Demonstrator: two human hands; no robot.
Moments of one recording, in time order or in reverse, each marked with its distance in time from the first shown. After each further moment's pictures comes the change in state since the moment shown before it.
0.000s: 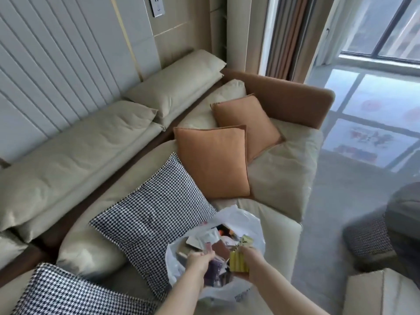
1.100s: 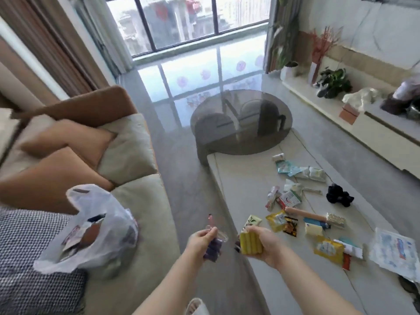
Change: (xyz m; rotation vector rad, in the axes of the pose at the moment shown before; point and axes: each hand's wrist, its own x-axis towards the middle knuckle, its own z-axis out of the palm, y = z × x) left_hand -0.281 -0.329 0.191 0.512 -0.762 0.176; right_hand -0.238 0.434 -0.348 0.793 0.203 -0.239
